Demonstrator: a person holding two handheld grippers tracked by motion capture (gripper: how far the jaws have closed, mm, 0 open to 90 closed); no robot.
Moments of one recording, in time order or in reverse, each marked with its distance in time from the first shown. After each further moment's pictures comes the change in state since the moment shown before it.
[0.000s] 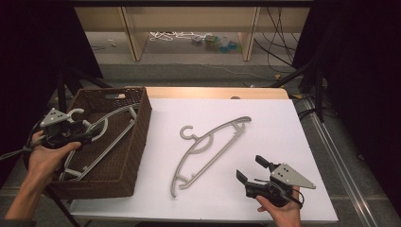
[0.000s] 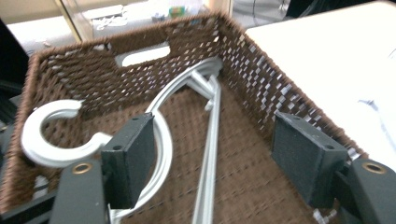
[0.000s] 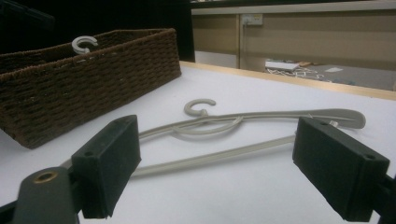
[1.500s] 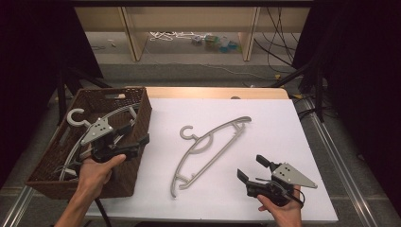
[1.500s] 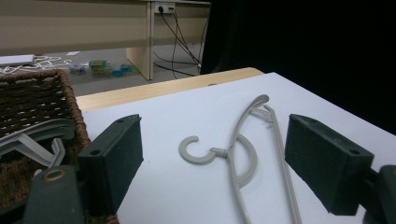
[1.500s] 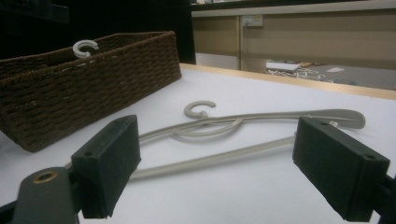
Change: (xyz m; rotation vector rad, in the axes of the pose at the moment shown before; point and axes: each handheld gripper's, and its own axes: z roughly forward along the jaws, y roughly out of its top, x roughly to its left) left arm -0.122 -0.004 0.019 -0.205 -0.297 -0.014; right arm -0.003 0.001 -0.001 0.002 0.000 0.003
